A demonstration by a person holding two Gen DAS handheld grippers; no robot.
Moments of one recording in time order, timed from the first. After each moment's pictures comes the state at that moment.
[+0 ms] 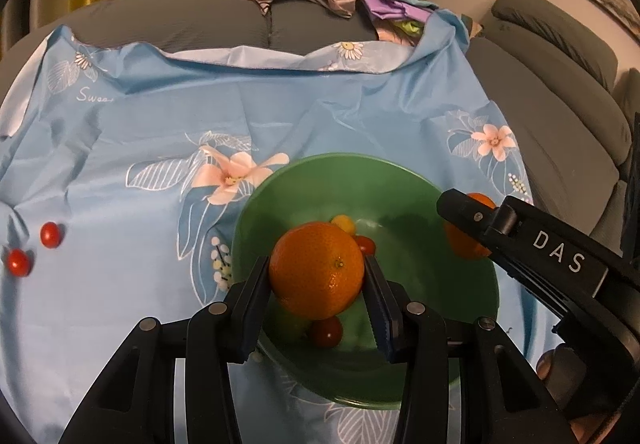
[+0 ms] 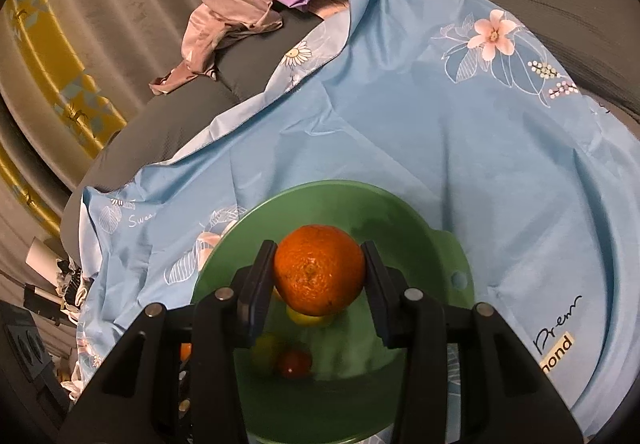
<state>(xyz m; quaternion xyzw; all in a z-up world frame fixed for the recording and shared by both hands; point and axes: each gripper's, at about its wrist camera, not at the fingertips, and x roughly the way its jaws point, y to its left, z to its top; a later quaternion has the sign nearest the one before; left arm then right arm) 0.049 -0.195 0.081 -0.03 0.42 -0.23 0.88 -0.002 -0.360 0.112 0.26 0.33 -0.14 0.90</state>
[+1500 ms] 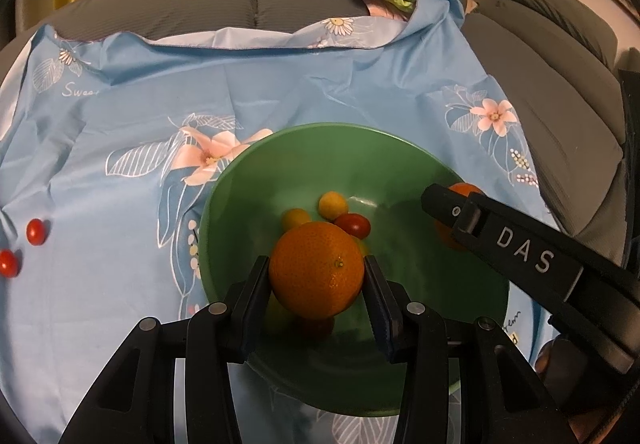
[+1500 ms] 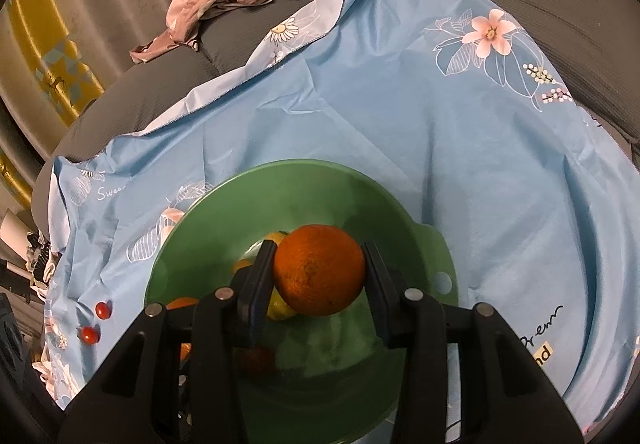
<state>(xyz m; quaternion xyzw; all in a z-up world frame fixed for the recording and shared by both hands) 0.051 -0.212 0.066 -0.01 0.44 -0.24 0.87 0.011 -0.364 0.099 0.21 0.37 -0.16 0.89</state>
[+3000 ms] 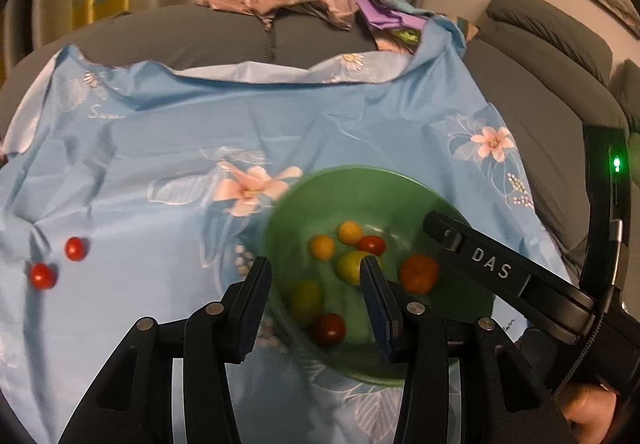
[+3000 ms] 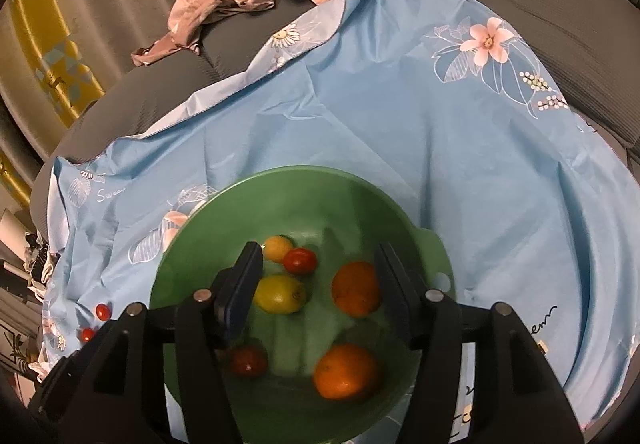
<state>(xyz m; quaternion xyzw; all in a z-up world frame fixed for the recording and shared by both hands) 0.041 -0.176 0.101 -0.02 0.40 -0.23 0.89 0.008 -0.358 0.107 0.21 0.37 -0.17 0.89</state>
